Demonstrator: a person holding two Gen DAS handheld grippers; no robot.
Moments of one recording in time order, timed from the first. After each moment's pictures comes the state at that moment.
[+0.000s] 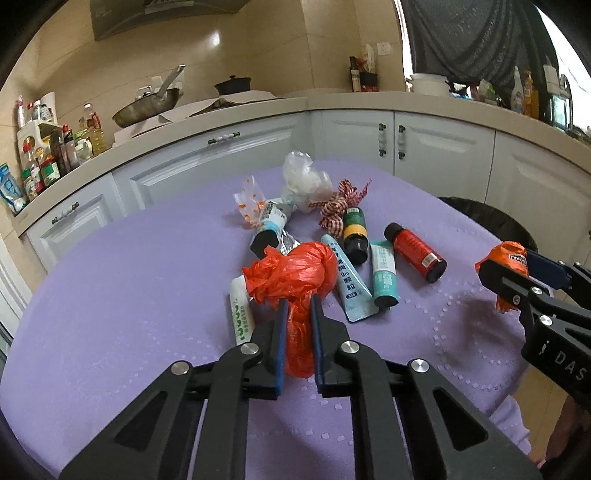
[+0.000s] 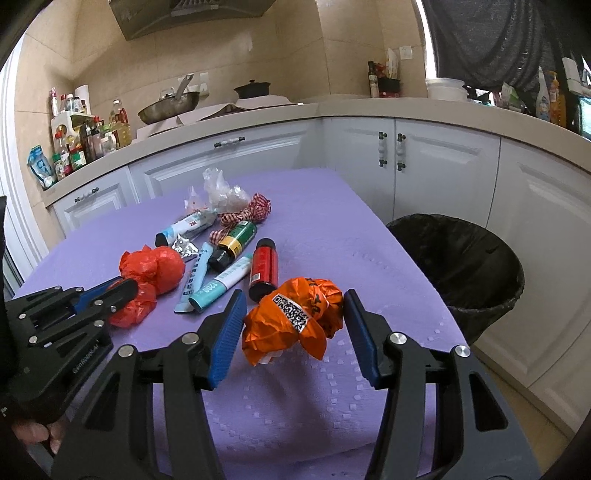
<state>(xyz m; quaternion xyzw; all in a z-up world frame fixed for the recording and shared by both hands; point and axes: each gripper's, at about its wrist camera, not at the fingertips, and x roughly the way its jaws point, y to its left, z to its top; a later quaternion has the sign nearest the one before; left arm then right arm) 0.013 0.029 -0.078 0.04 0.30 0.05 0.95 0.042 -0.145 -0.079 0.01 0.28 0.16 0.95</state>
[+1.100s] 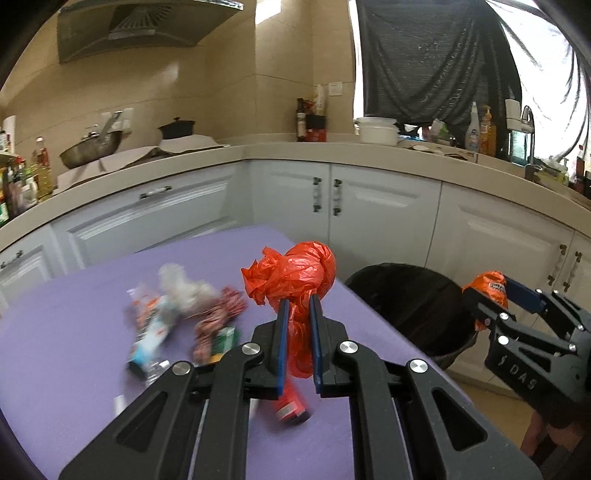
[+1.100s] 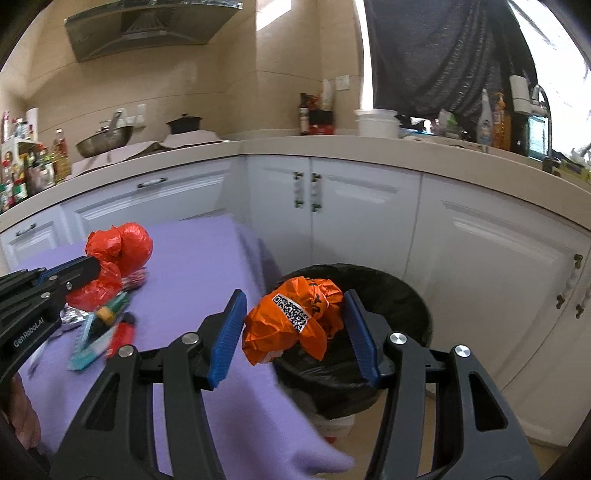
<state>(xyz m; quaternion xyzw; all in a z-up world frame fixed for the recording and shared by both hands) 0.085 -0.061 -0.028 0.02 0.23 -0.05 0.97 0.103 -0.253 -0.044 0.01 0.22 0.04 0.97</state>
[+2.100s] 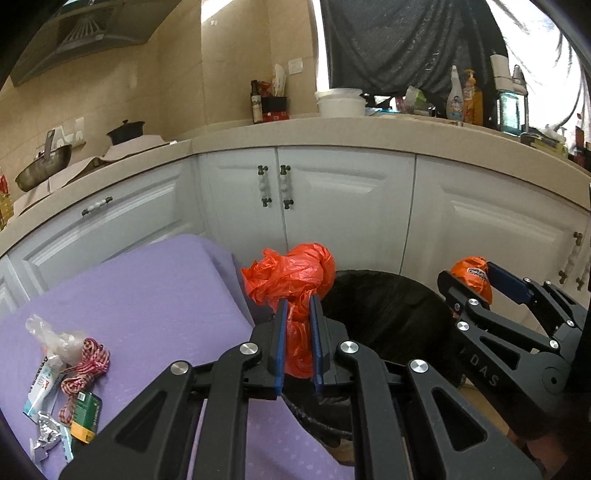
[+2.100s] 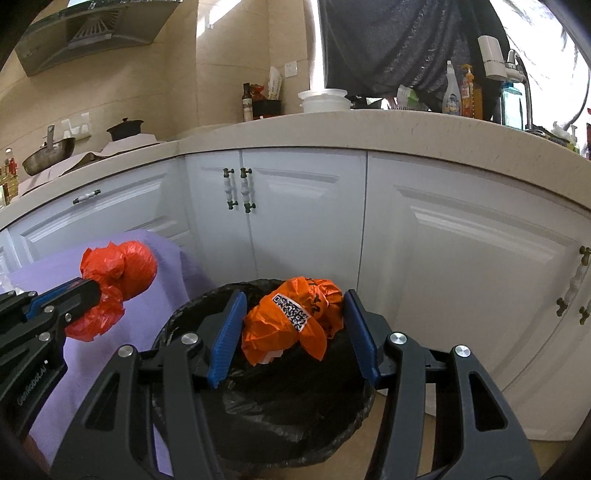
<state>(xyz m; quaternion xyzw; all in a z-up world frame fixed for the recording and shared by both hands) 0.175 -0.173 -0.051 0.06 0.26 -0.07 0.96 0.205 -0.342 -0.077 0.03 0.23 -0.02 0.97</state>
